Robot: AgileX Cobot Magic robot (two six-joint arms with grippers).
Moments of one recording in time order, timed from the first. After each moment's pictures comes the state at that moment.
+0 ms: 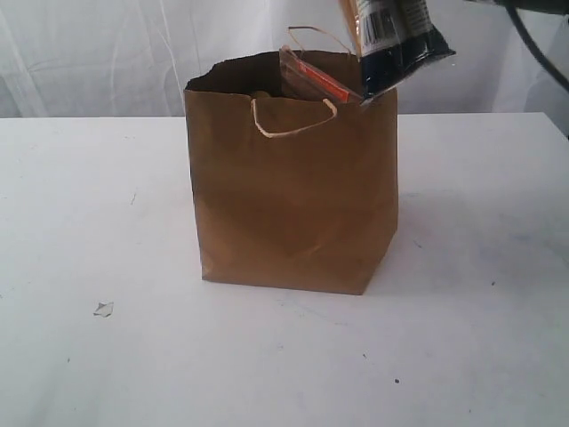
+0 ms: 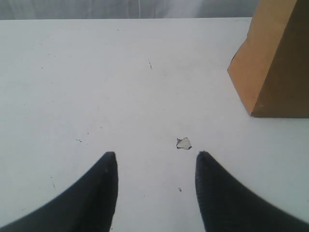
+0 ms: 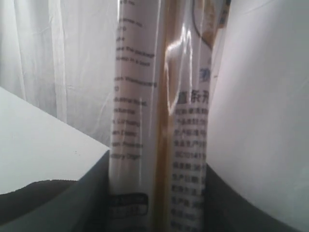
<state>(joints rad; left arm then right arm) -0.15 0.00 0.02 -0.23 0.34 0.16 0.42 1.41 -1.23 -1.50 -0.14 1.37</state>
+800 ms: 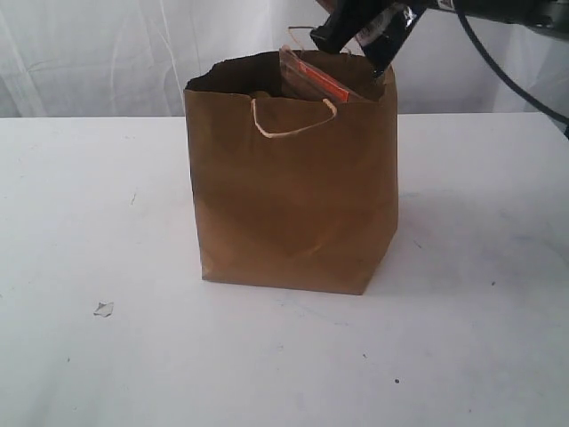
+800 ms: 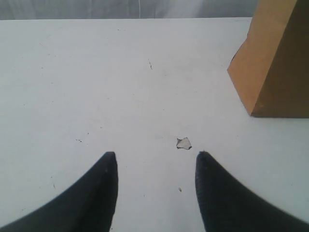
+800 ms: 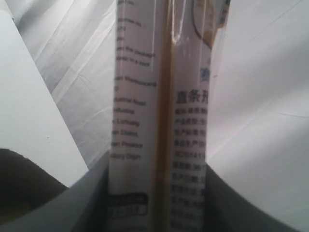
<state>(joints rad) -0.15 0.00 0.02 -0.23 0.34 0.16 0.34 1.55 -1.29 -1.22 -0.44 0.53</state>
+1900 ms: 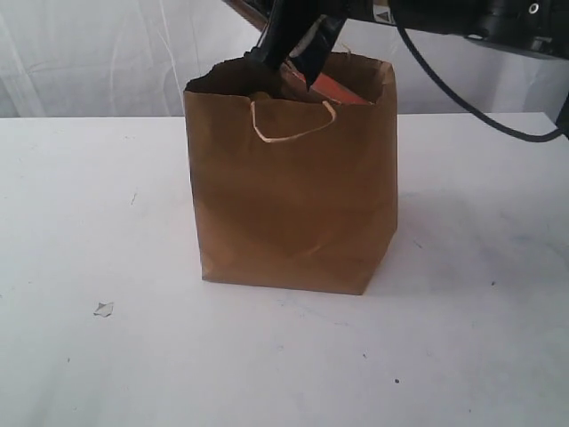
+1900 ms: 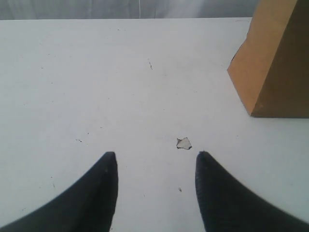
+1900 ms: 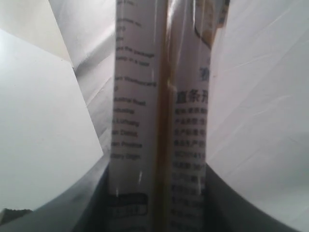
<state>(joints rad) -0.15 0.00 0.02 -0.23 0.34 0.16 0.46 1.60 -1.32 -1.23 -0.57 0.51</state>
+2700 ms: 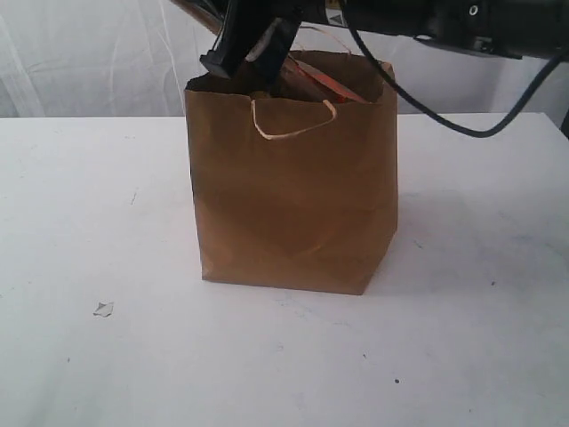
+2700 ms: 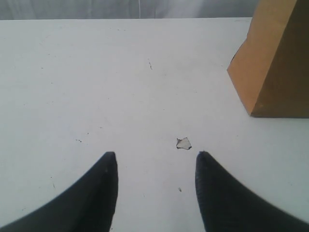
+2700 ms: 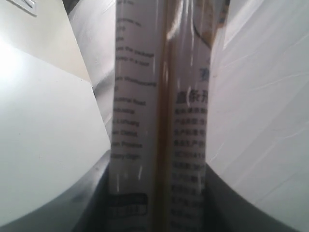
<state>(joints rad) -0.15 0.00 0.02 -0.23 0.34 0.16 0.51 1.69 -1.42 -1.23 -0.60 0.55</state>
